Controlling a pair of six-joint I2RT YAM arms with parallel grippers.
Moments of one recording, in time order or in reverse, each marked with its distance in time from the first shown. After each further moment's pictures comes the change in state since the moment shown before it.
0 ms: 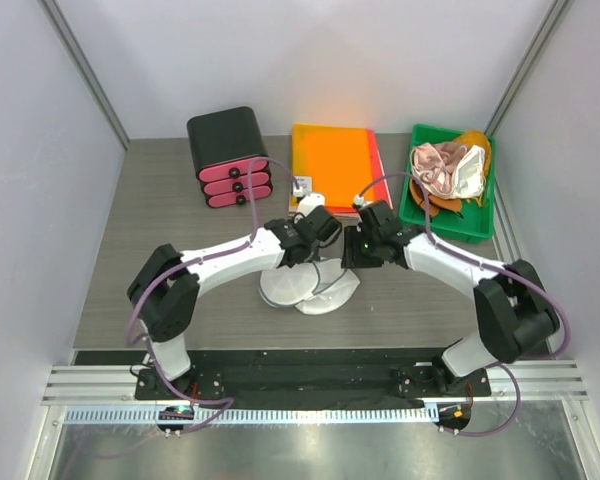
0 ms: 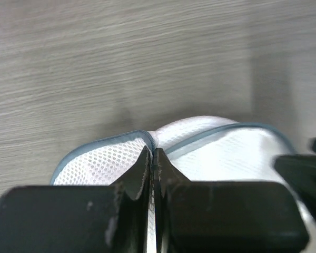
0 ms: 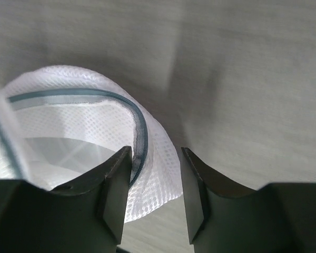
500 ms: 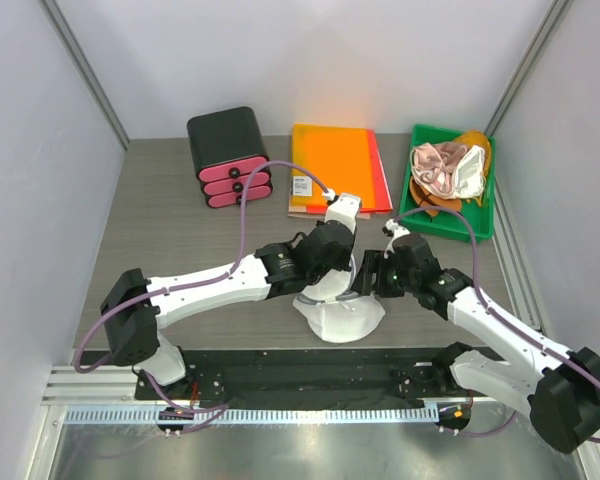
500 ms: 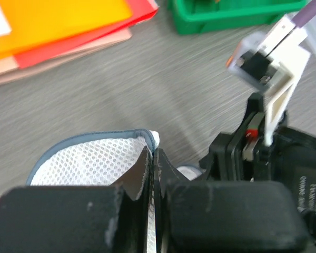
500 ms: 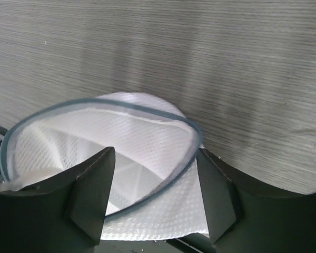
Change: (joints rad) left arm -0.233 -0.218 -0.060 0.333 0.012 0.172; right arm 0.002 -0.529 -0.352 -0.005 -0.069 0.134
